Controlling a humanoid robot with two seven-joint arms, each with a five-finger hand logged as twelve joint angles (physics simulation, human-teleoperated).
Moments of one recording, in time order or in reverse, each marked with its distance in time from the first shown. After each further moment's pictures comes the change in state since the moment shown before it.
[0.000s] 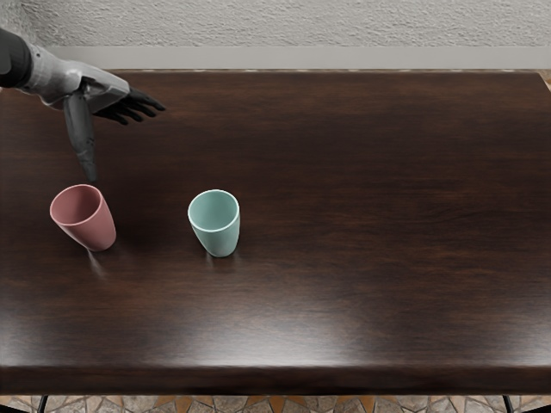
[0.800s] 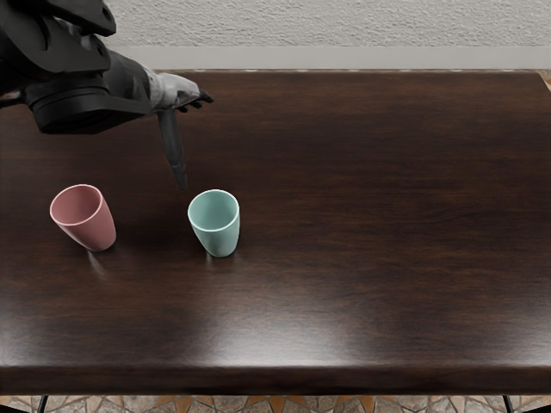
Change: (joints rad) left arm -0.210 -0.318 -0.155 -0.397 -0.417 0.599 0.409; right arm -0.015 0.000 -0.004 -0.007 0.002 -0.003 -0.007
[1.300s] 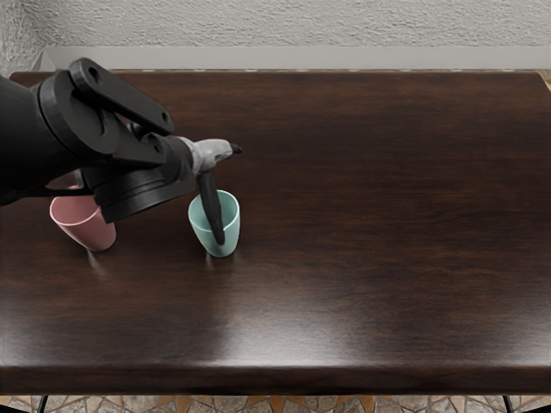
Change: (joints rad) left arm 0.135 0.000 -0.223 -0.136 0.022 0.301 0.039; right arm 0.000 0.000 0.000 0.000 0.000 0.000 0.000
